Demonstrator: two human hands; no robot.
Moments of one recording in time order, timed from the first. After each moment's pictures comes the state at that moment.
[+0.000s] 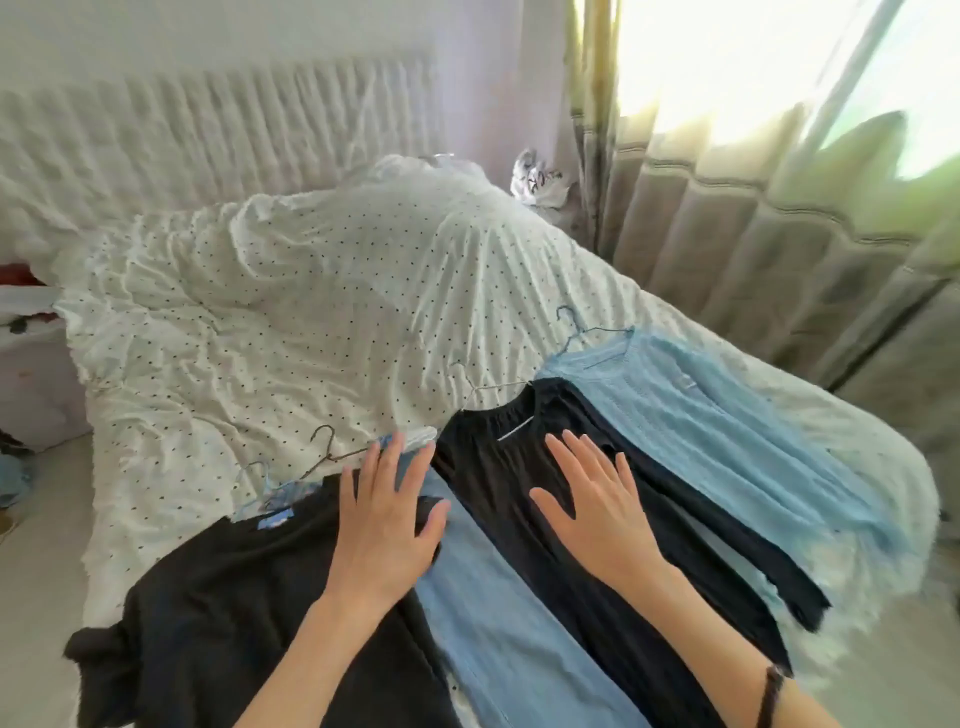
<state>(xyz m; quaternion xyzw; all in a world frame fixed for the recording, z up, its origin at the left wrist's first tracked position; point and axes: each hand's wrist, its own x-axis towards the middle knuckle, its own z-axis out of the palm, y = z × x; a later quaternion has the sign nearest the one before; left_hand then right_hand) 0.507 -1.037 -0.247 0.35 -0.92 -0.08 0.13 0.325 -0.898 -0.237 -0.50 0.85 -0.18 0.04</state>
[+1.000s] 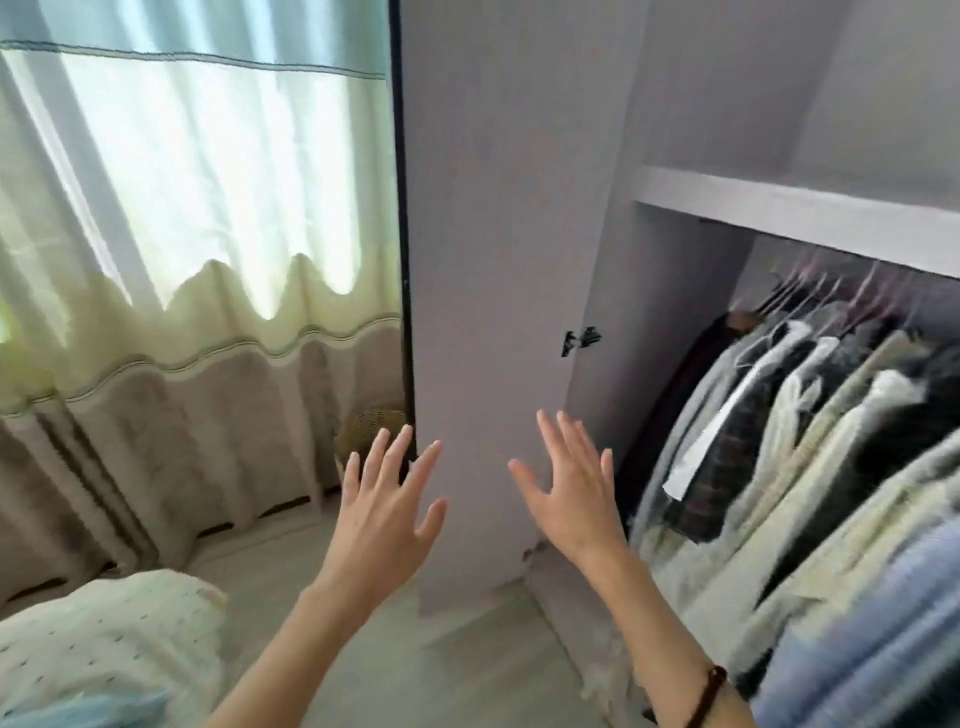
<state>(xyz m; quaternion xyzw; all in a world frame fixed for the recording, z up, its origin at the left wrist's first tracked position) -0.009 -0.317 -0.136 -0.37 -0.90 -0.16 0.18 0.084 -0.137 -0.107 0.20 0.94 -0.20 -0.20</state>
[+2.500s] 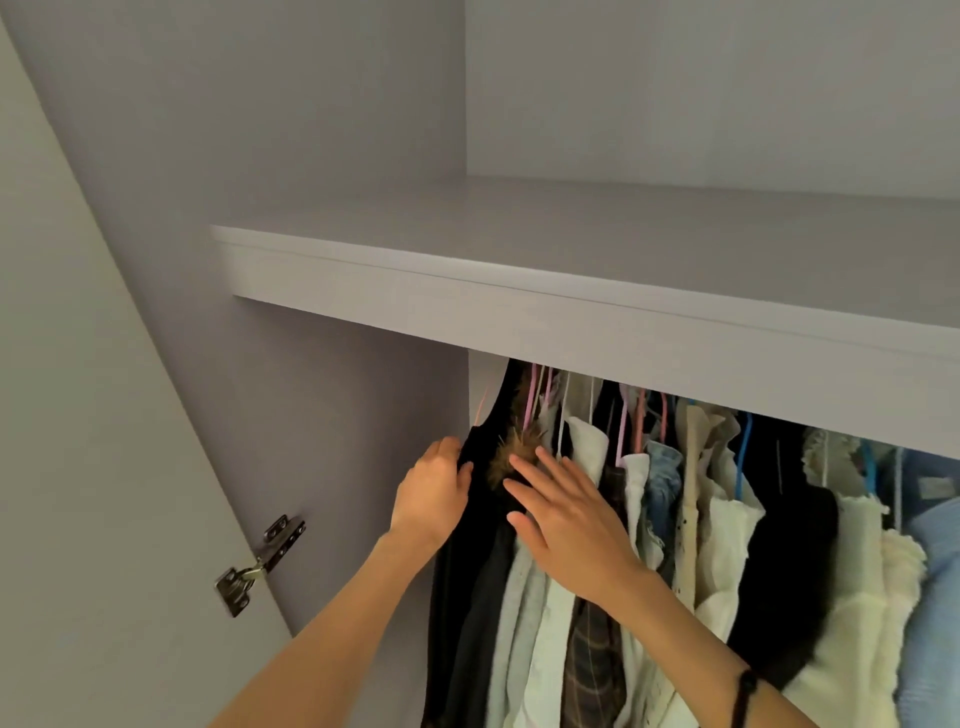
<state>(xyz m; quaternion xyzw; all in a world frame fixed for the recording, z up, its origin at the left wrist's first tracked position) -0.153 0.303 -0.117 -0.59 -0.74 -0.32 -0.06 0.020 0.326 -0.118 0.38 0.91 0.07 -0.13</state>
